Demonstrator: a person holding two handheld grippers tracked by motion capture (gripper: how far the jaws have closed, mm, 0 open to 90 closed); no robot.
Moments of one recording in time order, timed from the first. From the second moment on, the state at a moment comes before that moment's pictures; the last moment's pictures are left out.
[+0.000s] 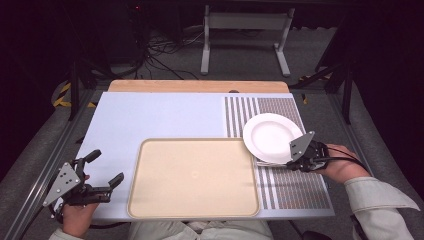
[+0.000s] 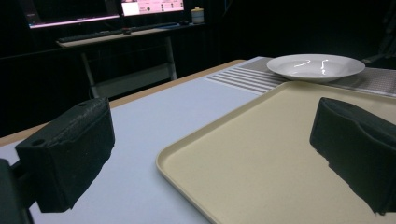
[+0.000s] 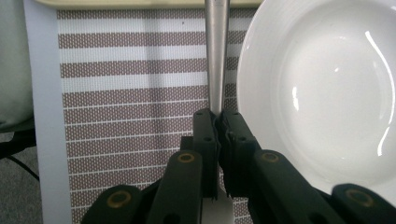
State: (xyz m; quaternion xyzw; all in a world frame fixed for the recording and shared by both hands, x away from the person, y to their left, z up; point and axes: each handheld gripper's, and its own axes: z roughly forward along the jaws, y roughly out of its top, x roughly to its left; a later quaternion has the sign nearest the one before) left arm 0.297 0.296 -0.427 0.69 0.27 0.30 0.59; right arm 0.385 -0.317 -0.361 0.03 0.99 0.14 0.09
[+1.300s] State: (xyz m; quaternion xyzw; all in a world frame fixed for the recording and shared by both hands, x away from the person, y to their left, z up) left arm 0.297 0.298 -0.426 0.70 0.28 0.30 0.59; right arm 0.429 -0.212 -0.335 -0.06 0.97 0.20 0.10
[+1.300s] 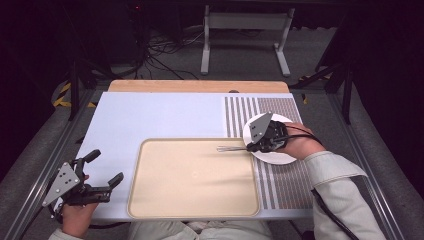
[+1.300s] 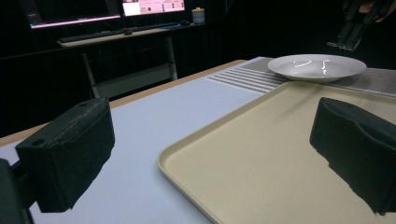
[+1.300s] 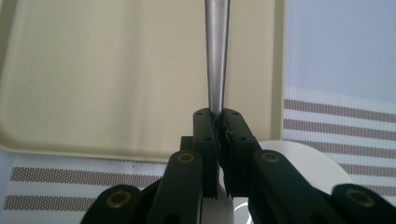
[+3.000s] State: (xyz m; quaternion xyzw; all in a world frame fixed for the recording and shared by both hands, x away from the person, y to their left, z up) left arm 0.297 0.299 -0.426 0.70 0.27 0.30 0.59; right arm 0.463 -0.131 -0.392 -0.09 0.98 0.18 0.04
